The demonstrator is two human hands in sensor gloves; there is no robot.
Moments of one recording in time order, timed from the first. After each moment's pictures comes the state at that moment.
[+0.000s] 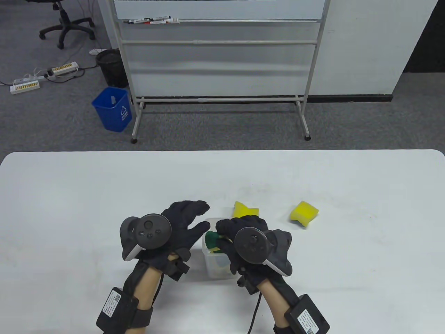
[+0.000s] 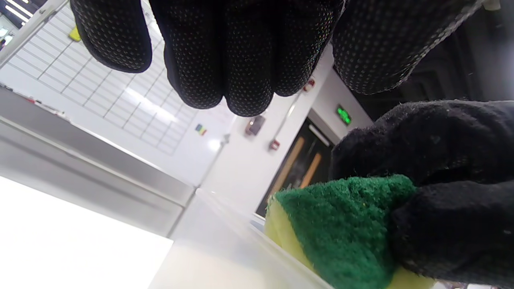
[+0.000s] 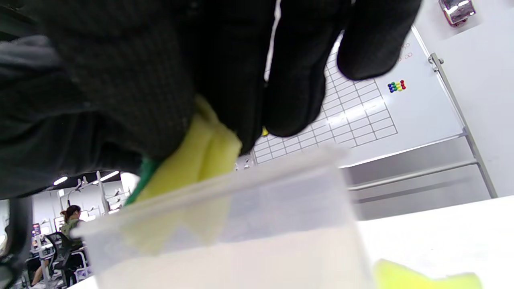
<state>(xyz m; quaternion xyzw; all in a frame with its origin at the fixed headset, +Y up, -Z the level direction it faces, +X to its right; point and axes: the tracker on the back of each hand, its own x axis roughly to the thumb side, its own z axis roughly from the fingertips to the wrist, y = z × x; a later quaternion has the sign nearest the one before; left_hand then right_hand) -0.175 -0.606 -0.356 0.15 -0.23 0.30 0.92 0.047 -0.607 -0.324 0.16 -0.16 0.95 0.21</state>
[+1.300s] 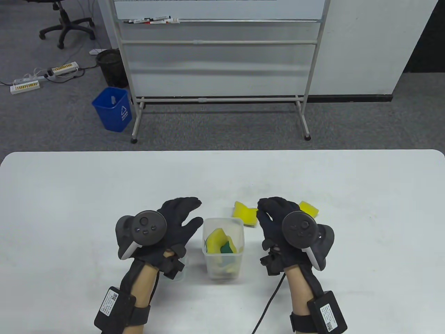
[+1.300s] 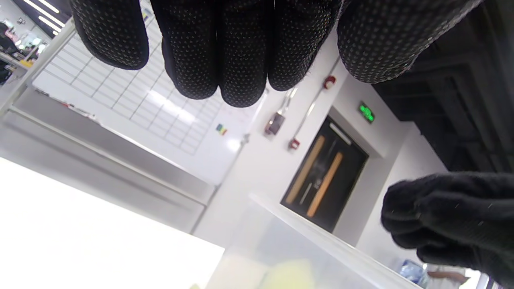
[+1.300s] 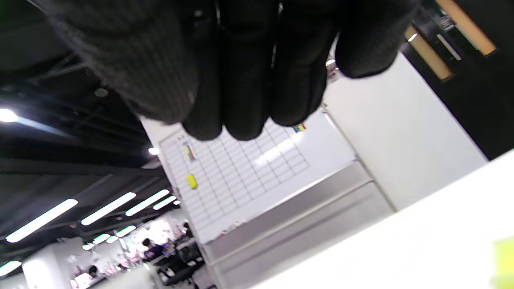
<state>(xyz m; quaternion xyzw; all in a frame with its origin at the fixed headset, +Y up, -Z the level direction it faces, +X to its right) -0.186 -0.606 -0.359 0.14 -0.20 0.29 0.93 0.138 -0.614 -0.353 -0.01 -0.21 0.94 0.29</state>
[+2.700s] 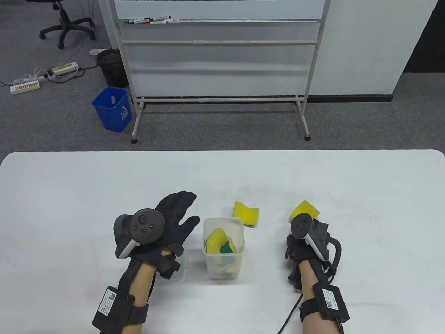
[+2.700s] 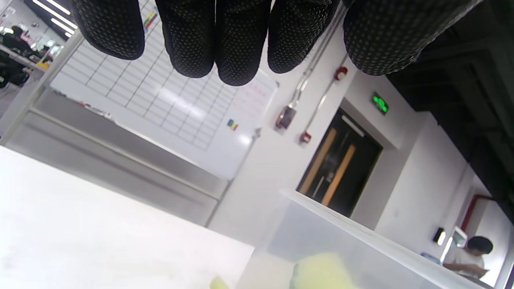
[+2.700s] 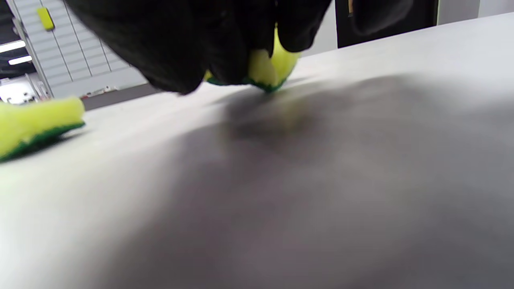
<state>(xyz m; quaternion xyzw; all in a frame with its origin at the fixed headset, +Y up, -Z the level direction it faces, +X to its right) -0.193 -0.610 -0.364 0.12 -0.18 0.27 0.94 0.201 -0.756 -0.411 -0.14 0.03 0.98 0.14</state>
